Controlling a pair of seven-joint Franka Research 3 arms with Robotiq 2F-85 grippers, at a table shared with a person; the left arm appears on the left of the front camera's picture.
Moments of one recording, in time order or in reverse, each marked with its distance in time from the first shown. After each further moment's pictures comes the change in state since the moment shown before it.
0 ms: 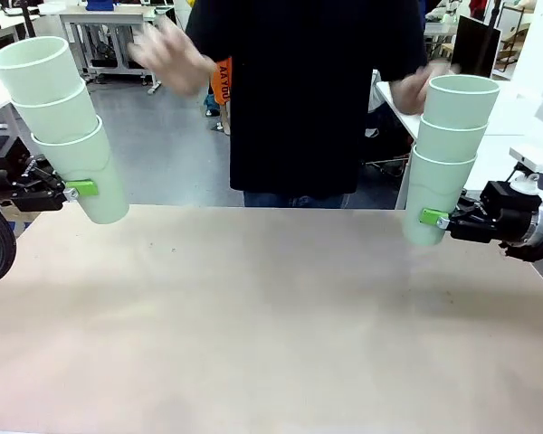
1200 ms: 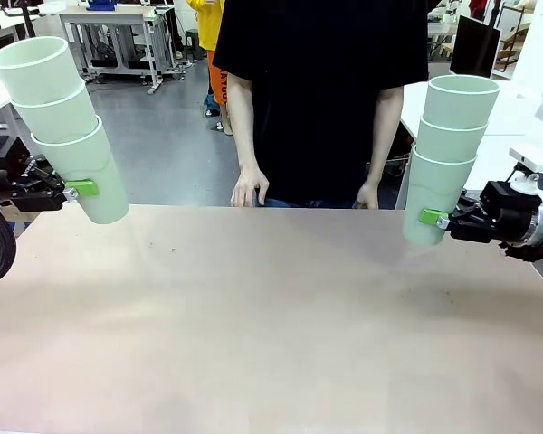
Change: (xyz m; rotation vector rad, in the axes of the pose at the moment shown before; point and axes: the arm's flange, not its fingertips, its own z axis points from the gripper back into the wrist) left arm 0.000 0.000 0.000 0.000 0.000 0.000; right arm 0.000 0.000 0.000 0.000 0.000 0.000
